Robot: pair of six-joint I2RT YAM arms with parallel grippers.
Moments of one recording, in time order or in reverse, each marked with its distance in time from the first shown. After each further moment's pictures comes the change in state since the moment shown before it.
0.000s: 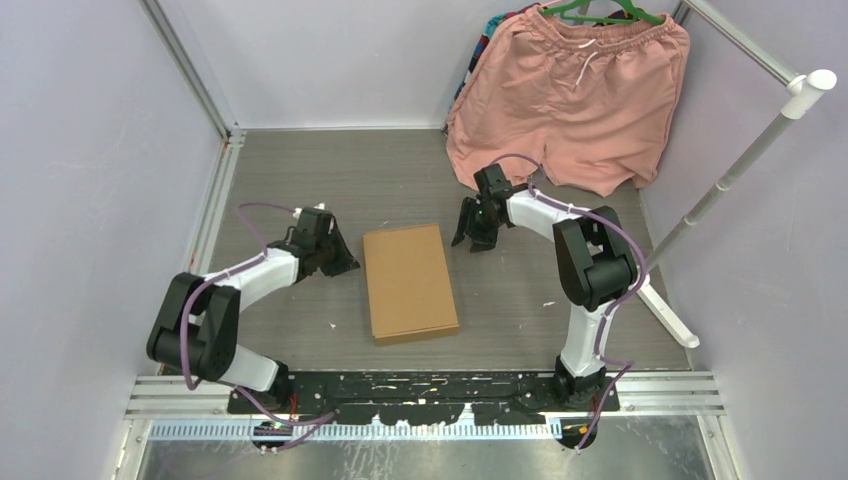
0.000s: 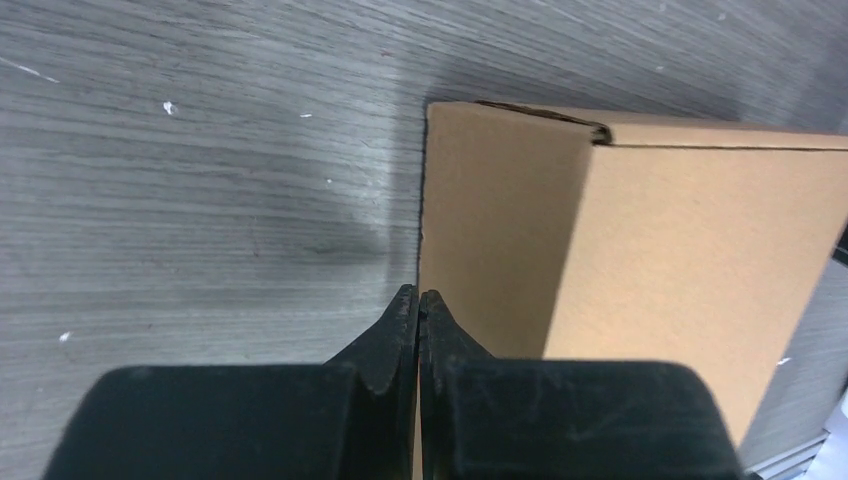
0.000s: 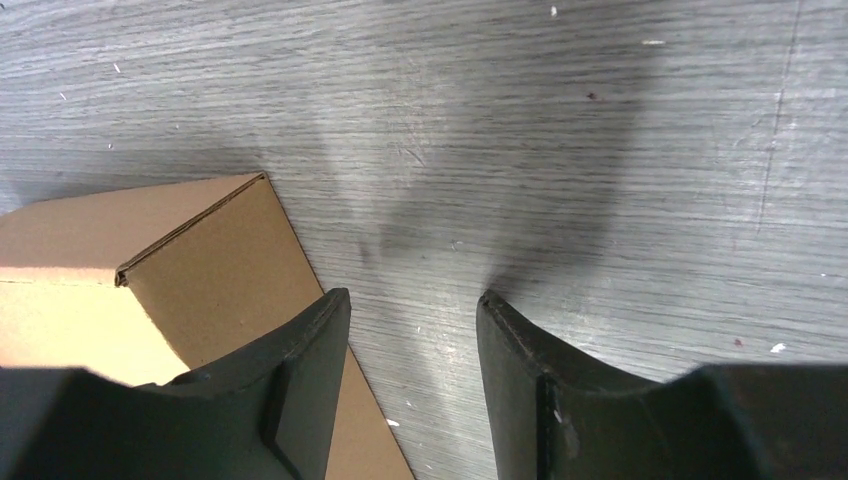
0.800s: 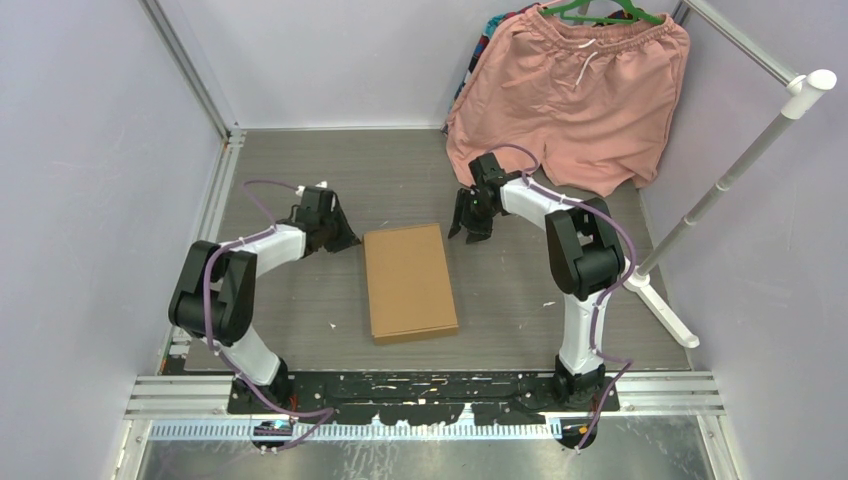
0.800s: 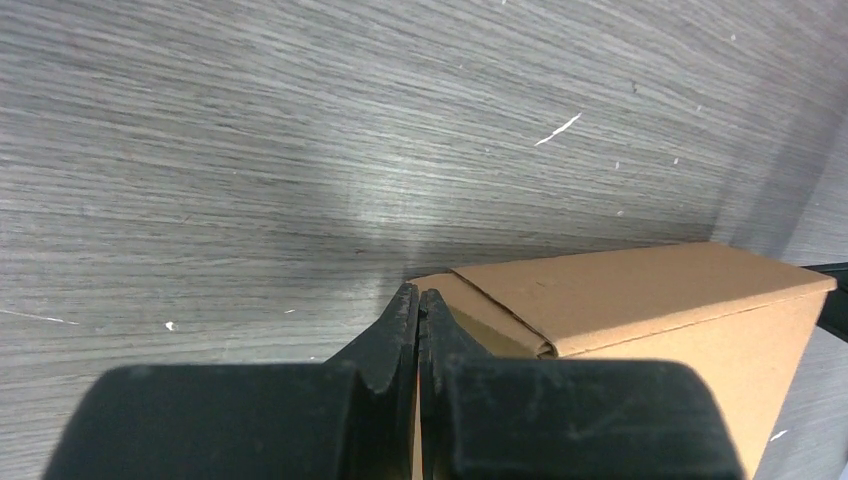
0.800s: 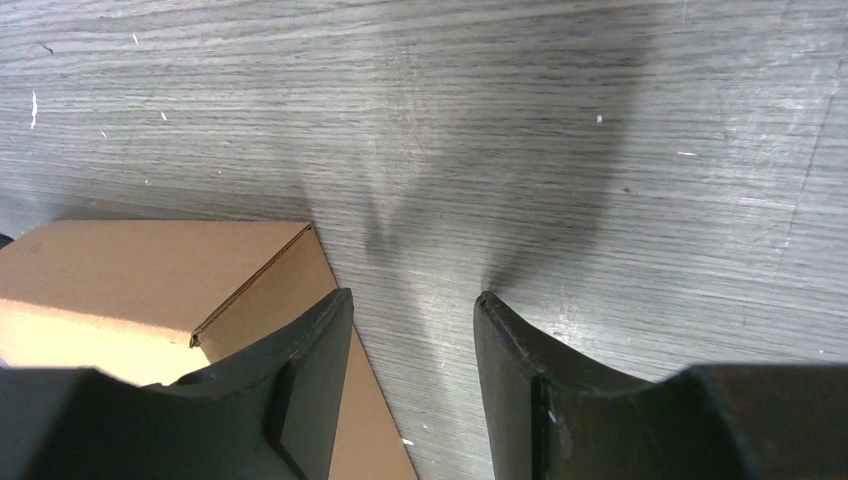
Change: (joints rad) left arm 0.053 0.222 0.182 0.082 -0.008 0.061; right arm 0.000 0.100 0.164 -0.083 -0.014 -0.045
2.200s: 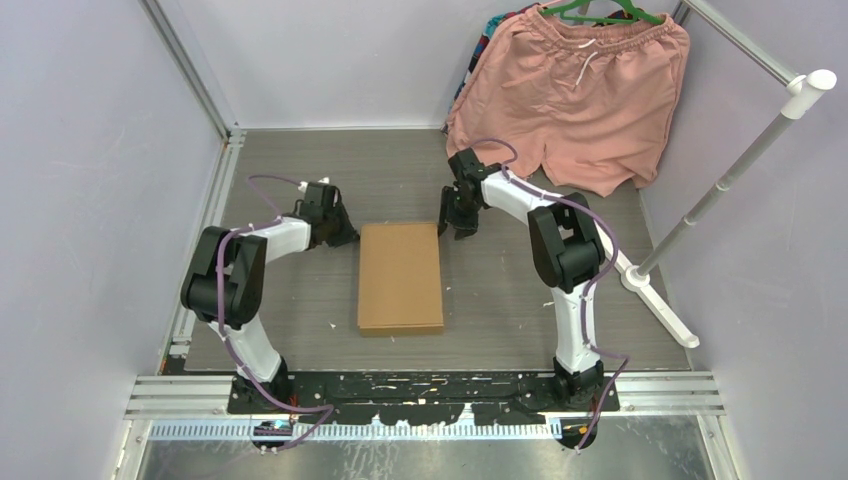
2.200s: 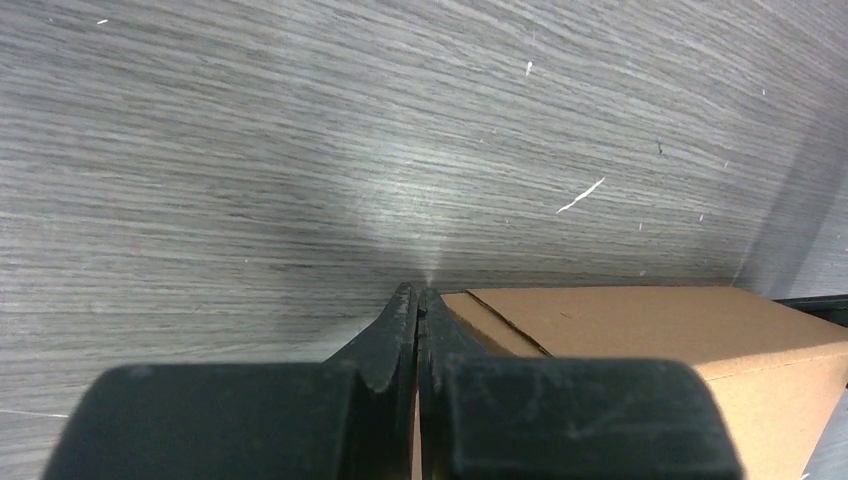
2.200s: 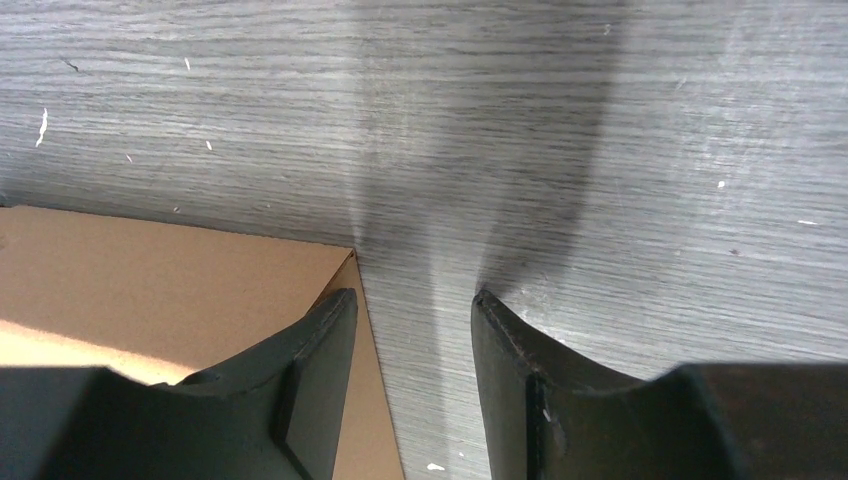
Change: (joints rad) left arm 0.006 0.117 0.067 0.030 -0.005 0.020; right arm 0.074 0.114 0.172 -0.090 0.047 -0.003
